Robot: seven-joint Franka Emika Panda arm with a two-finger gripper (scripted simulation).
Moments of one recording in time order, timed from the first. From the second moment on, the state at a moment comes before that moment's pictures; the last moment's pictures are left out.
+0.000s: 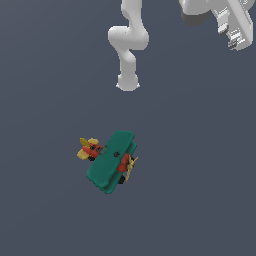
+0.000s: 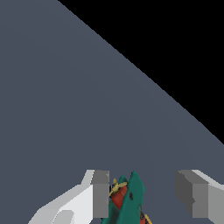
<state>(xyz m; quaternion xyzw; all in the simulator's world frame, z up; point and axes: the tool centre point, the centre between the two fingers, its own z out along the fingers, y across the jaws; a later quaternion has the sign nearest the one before) -0.095 0.263 0.486 0.84 0.16 0.45 0.26</state>
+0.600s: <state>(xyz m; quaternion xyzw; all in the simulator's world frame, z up) -0.069 0.251 0.409 0.81 0.19 0.44 0.35</state>
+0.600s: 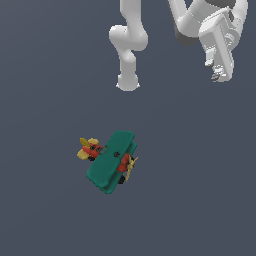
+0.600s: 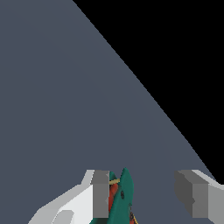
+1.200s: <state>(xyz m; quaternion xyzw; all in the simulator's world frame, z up) -0.043 0.204 0.321 0.79 0.21 0.40 0.43</state>
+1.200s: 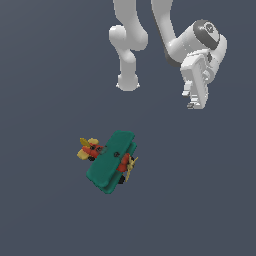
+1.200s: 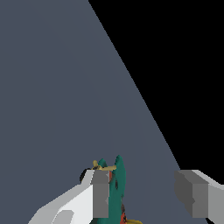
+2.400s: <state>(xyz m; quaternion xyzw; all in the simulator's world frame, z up) -0.034 0.047 0.171 0.75 0.23 0.29 0.55</state>
